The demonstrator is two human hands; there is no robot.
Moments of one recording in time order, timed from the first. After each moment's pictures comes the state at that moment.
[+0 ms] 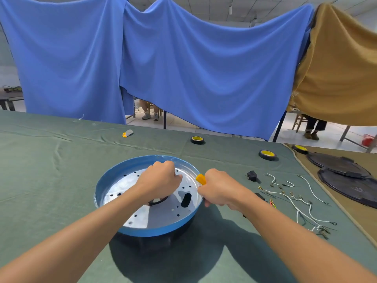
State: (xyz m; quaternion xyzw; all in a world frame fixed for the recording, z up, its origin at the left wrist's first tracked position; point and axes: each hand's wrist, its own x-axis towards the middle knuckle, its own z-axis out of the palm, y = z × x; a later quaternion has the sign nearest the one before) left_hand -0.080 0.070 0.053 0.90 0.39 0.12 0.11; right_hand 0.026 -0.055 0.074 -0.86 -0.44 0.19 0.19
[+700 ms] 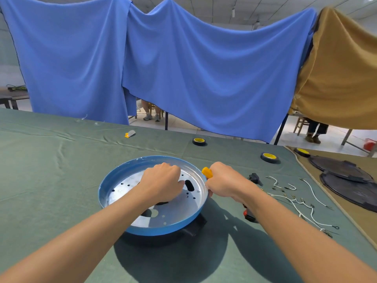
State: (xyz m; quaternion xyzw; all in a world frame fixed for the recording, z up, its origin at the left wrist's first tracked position) left_hand -0.084 0.068 0.050 0.93 0.34 0.12 -0.01; right_hand 0.038 -0.048 0.083 -0.86 -0.44 0.16 0.19
